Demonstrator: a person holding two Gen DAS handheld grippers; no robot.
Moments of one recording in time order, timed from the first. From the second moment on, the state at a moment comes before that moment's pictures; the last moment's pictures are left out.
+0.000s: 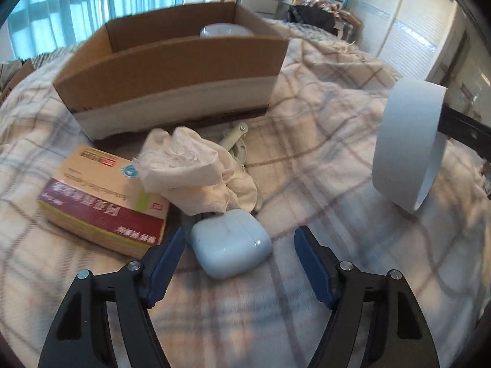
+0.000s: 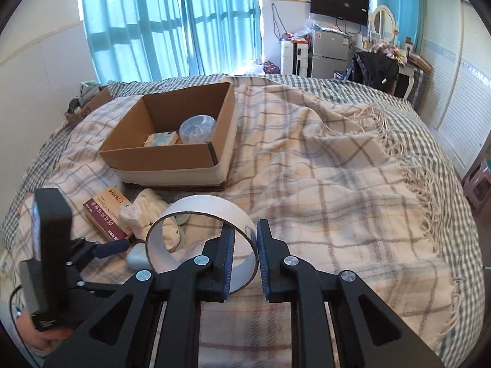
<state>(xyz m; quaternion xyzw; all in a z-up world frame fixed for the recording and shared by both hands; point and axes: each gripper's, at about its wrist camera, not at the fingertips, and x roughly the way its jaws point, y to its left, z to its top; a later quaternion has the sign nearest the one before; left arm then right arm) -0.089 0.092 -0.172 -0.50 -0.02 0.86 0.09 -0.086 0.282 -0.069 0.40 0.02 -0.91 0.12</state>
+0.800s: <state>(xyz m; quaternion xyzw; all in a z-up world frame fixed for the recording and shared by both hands) -0.061 0.021 -0.042 -0.37 -0.05 0.92 0.06 -0.065 0.237 0.000 0.33 0.07 -0.93 0.15</state>
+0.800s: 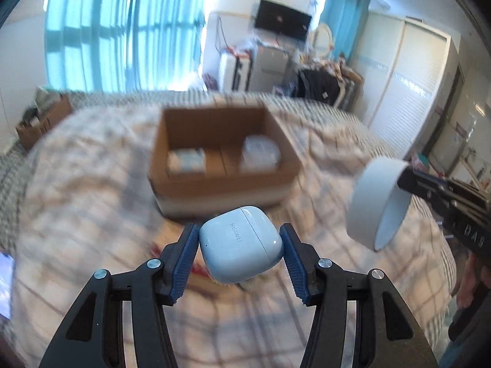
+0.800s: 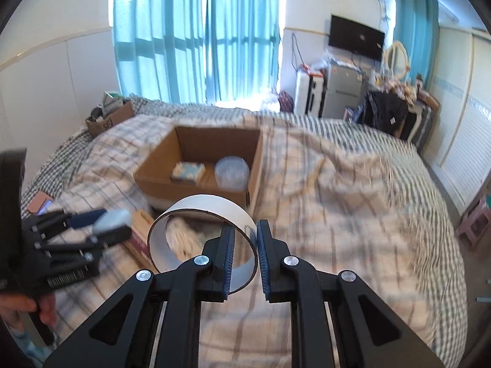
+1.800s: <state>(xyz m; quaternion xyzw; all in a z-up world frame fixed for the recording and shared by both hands) -0.252 -0.022 -0.083 -0.38 0.01 0.92 0.01 -0.309 0.142 -0.047 0.37 0.10 -0.90 0.21</state>
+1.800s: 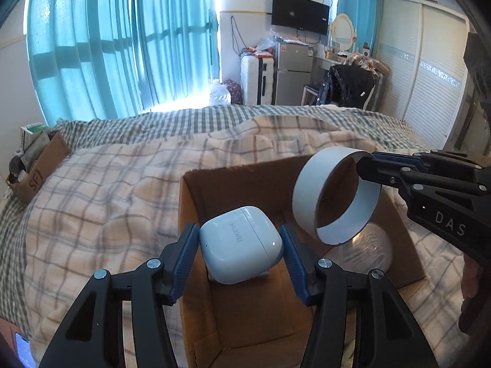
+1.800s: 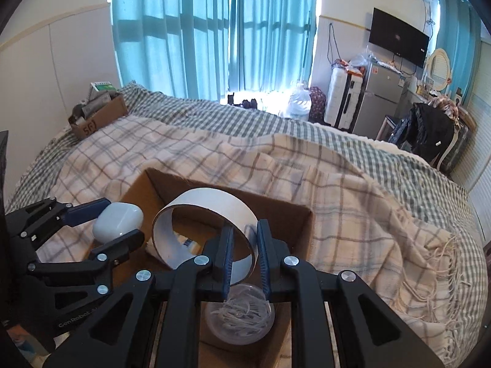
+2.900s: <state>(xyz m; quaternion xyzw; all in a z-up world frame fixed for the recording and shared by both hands) -0.092 -0.016 -0.012 -0.34 0.05 0.94 0.01 -0.094 0.209 0.054 0.27 0.08 -0.95 0.14</state>
